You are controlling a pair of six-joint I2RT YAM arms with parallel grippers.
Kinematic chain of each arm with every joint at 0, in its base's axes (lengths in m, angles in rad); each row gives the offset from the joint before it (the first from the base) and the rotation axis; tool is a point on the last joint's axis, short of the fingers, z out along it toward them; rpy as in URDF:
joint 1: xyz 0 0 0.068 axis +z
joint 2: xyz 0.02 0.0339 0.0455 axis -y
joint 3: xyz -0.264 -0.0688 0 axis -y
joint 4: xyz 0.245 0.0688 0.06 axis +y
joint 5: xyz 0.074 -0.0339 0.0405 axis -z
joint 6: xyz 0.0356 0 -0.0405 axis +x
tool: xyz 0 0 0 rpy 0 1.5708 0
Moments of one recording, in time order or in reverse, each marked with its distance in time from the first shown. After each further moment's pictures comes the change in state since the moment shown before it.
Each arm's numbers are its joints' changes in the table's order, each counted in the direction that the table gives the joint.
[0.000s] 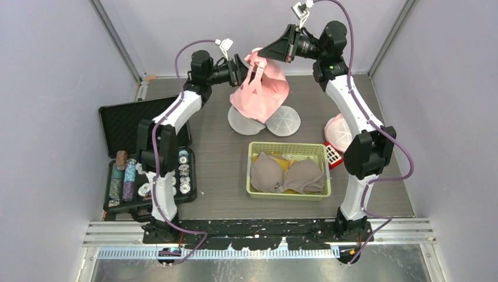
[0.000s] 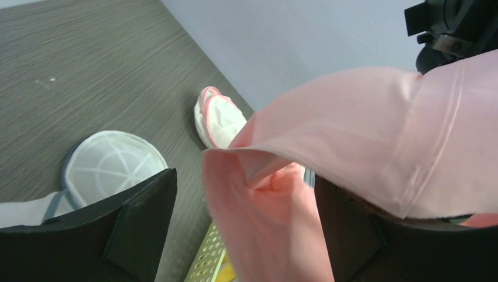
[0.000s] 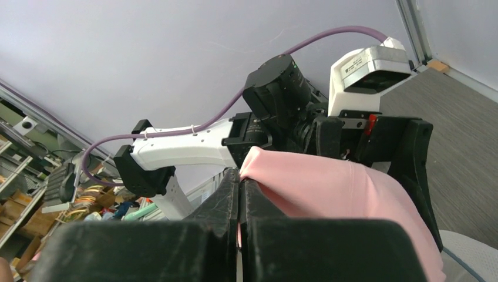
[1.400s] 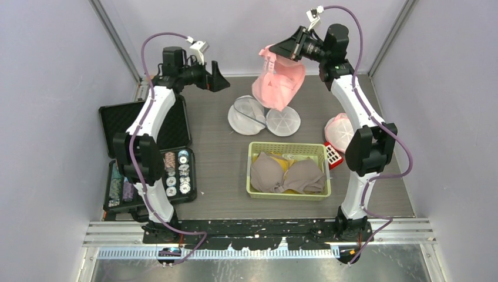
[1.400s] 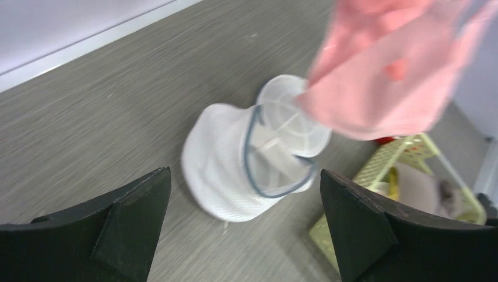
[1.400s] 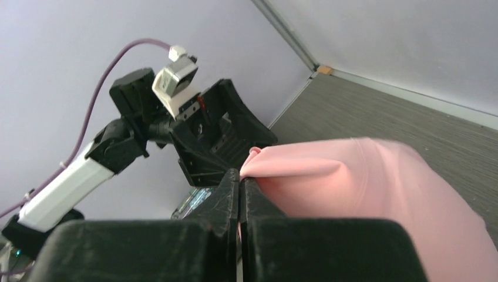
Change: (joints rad) left arm 0.165 0.171 0.024 0.659 -0.277 0.756; right arm -0.068 -0.032 -0.028 0.183 0.270 -0.138
